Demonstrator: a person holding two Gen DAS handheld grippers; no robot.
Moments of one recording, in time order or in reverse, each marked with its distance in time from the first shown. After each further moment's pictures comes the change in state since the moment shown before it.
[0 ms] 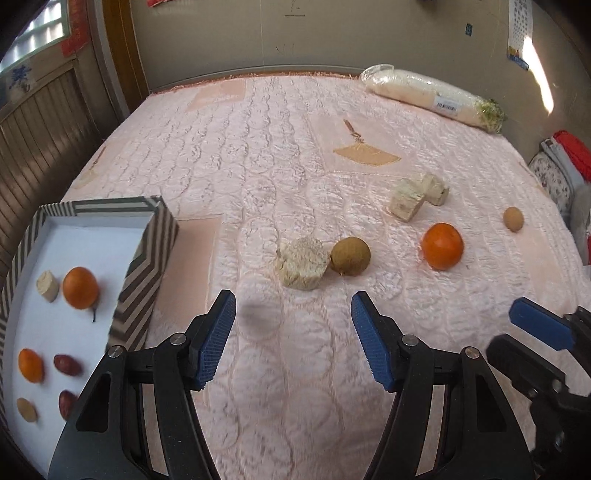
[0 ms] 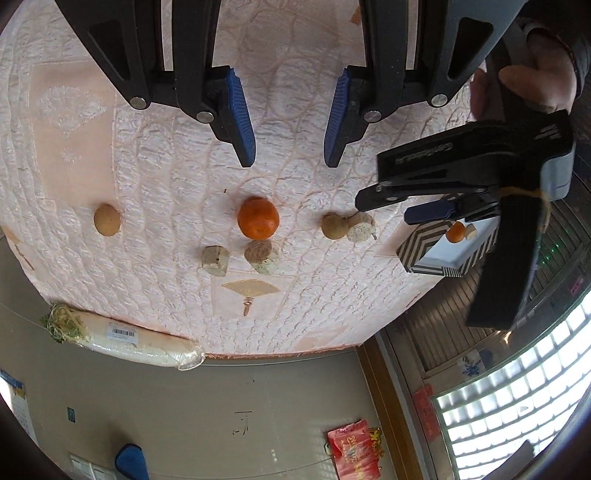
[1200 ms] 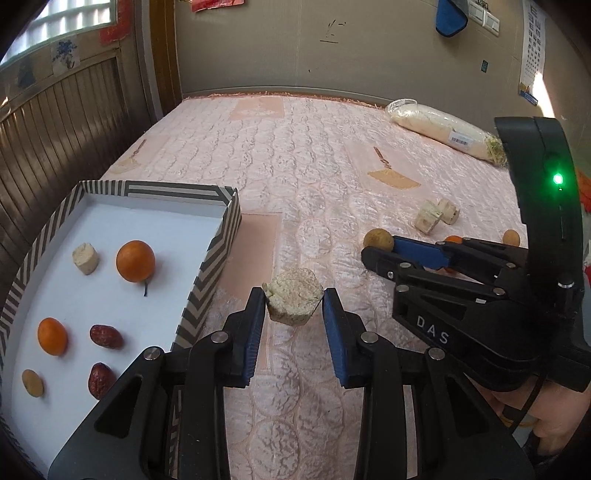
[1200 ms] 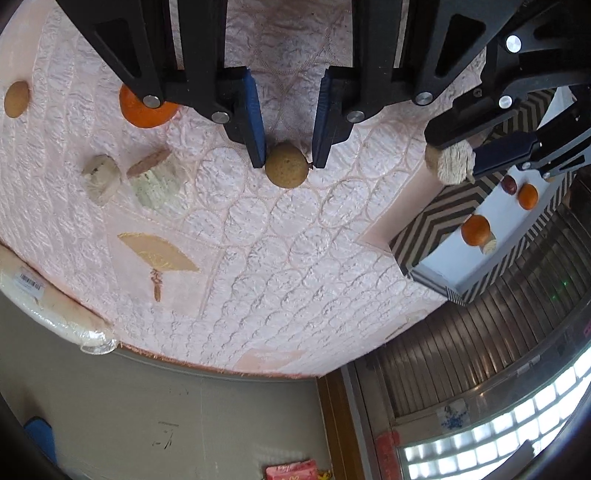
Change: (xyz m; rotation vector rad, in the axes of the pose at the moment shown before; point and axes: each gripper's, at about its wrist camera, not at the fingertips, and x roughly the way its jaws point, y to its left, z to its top) left arm -0.037 0.042 -0.026 -0.101 -0.089 -0.002; right arm 0.107 0.050 0.057 -0.169 0.075 0.045
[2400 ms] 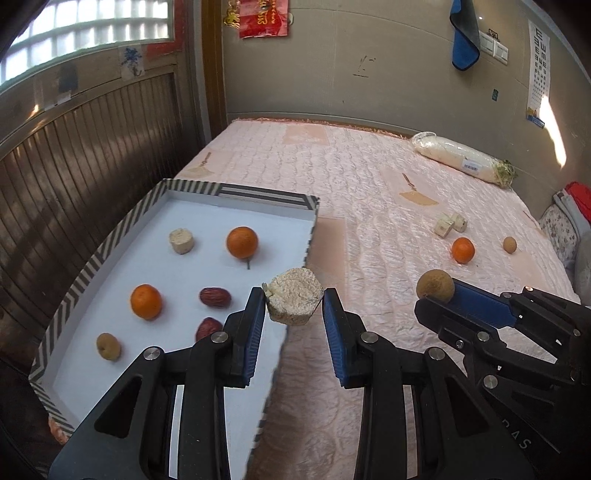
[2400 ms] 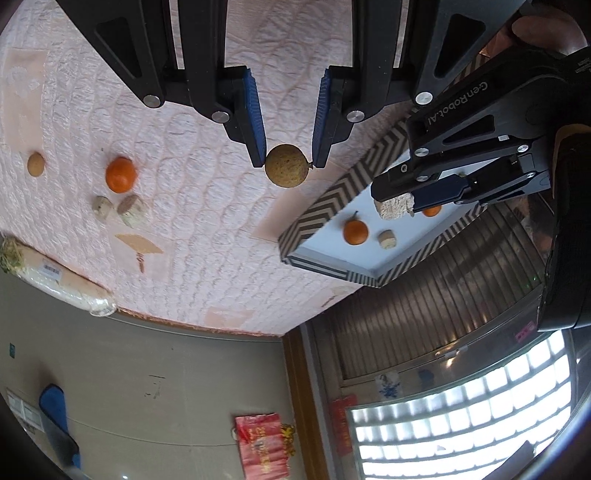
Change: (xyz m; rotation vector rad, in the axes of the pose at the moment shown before) left arm -0.079 0.054 -0.034 -0.045 -0.100 0.078; right arm -0.098 0.095 -0.046 -0.019 -0.134 0.044
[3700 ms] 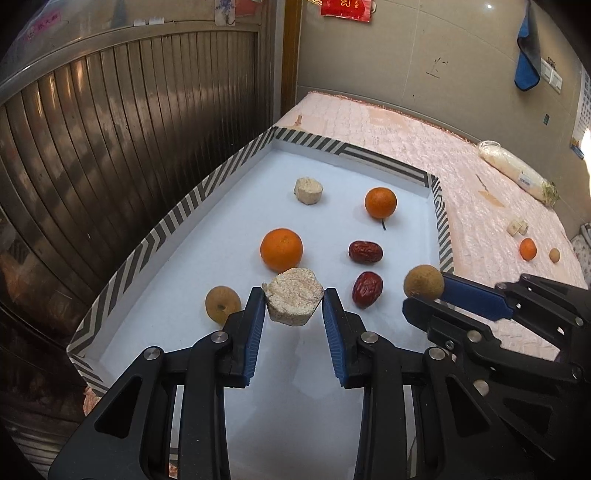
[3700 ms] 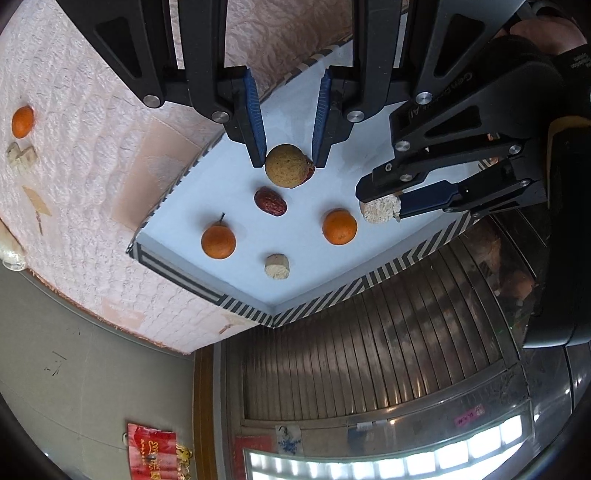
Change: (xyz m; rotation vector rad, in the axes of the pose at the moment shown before) left arm 0.000 0.110 -0.041 -0.143 0.072 0.088; right arm 0.070 0.111 0.011 -0.200 0.131 0.129
